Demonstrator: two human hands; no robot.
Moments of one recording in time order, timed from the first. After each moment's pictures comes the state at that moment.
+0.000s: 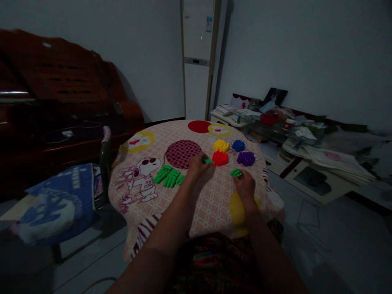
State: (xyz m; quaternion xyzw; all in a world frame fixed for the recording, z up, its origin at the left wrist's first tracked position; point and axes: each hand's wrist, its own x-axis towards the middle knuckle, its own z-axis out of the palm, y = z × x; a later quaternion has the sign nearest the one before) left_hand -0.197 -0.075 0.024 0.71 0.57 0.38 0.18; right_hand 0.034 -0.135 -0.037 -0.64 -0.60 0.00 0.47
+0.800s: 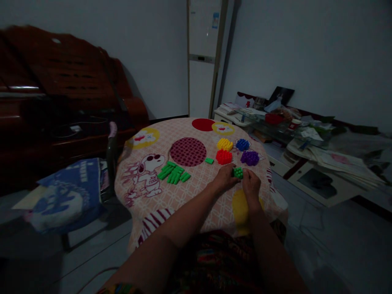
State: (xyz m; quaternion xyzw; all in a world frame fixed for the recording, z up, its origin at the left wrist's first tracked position) left_hand -0.106 -0.103 -0.012 0.78 0.43 0.36 0.28; right_hand 0.038 -0.139 -0.028 -0.64 -0.57 0.04 0.51
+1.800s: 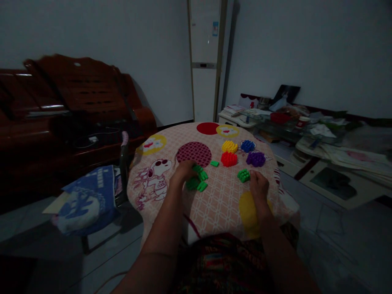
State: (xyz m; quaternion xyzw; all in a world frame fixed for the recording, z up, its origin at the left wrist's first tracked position) left_hand -0.281 -0.090 0.047 0.74 0.65 0.11 0.12; right_hand 0.037 -0.141 -0.030 -0.65 -0.54 0.06 0.53
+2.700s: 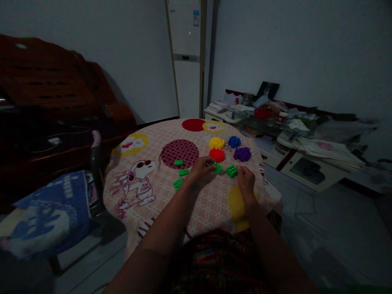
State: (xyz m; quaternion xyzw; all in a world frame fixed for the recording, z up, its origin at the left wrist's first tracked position) left_hand -0.182 -0.079 0.021 0.75 0.41 0.36 0.36; right_hand 0.035 -0.141 -0.027 -0.65 -0.55 0.05 0.53
